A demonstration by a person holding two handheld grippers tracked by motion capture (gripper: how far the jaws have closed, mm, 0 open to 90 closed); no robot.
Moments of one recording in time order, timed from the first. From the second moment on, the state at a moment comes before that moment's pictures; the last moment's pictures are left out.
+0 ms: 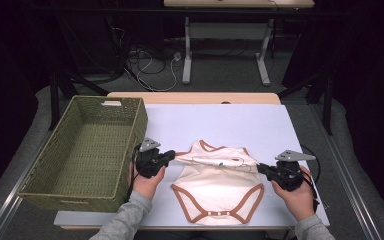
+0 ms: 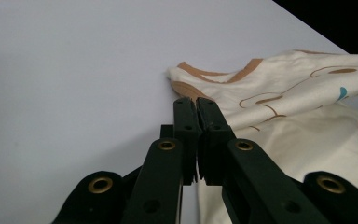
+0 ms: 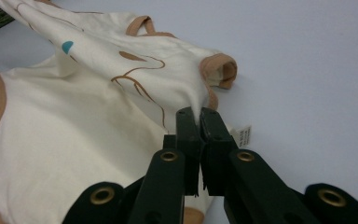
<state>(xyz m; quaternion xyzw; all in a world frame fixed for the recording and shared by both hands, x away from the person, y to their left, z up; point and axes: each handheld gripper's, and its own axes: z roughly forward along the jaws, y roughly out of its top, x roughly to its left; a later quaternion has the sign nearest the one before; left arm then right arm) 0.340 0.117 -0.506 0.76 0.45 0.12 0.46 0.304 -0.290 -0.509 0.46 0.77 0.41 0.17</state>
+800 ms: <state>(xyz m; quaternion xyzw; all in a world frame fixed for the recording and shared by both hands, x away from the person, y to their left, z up) 0.305 0.115 -0.526 0.78 0.42 0.09 0.45 0.256 -0.290 -0.530 0.45 0.78 0.40 0.16</state>
